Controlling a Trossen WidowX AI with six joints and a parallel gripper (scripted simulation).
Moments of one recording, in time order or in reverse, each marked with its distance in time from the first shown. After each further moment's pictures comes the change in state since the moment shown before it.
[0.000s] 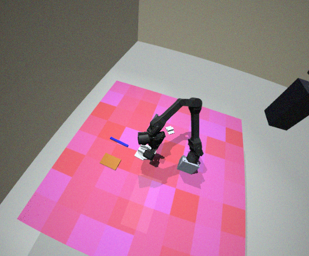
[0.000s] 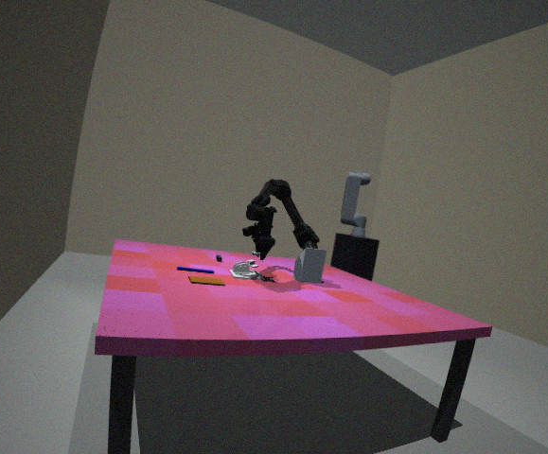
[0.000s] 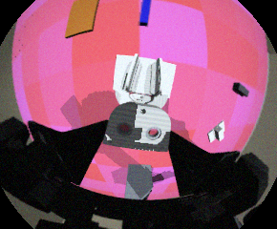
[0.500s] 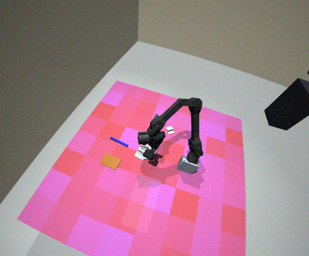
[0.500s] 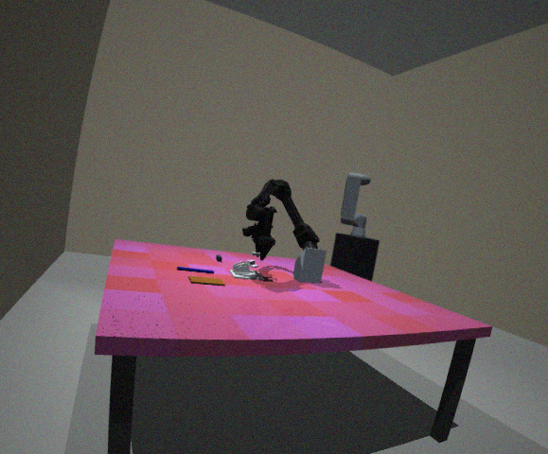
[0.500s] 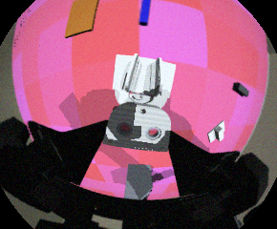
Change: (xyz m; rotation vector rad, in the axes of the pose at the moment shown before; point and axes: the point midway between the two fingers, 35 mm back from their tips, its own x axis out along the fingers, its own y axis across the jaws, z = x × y) arm 0.000 -0.001 0.000 -0.001 0.001 0.001
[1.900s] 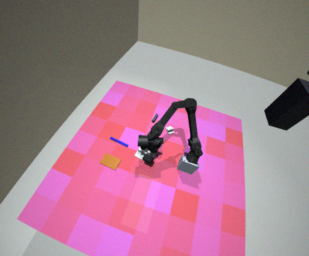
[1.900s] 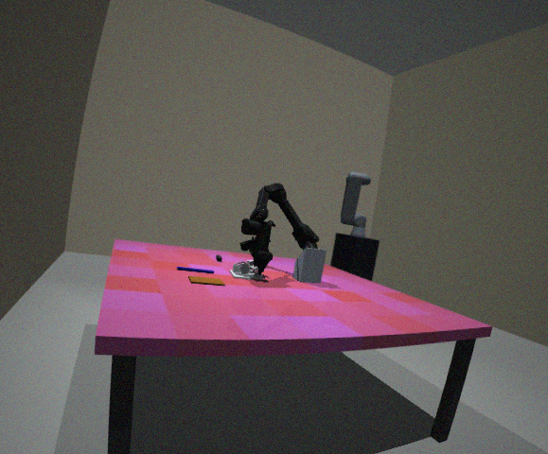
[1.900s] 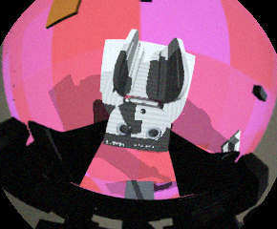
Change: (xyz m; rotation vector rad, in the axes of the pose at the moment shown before) arm 0.060 0.000 0.000 0.001 0.003 0.006
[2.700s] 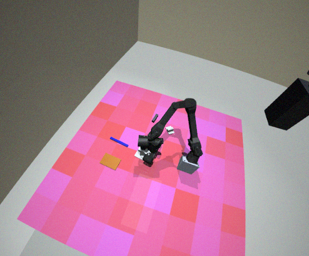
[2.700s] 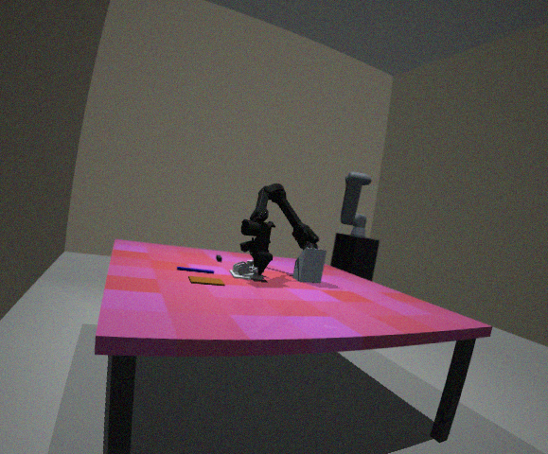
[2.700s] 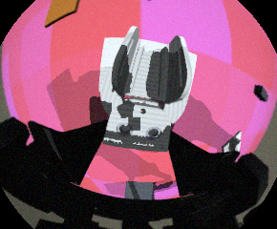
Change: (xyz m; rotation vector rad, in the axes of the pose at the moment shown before) arm 0.004 0.000 -0.001 -0.002 0.000 -0.001
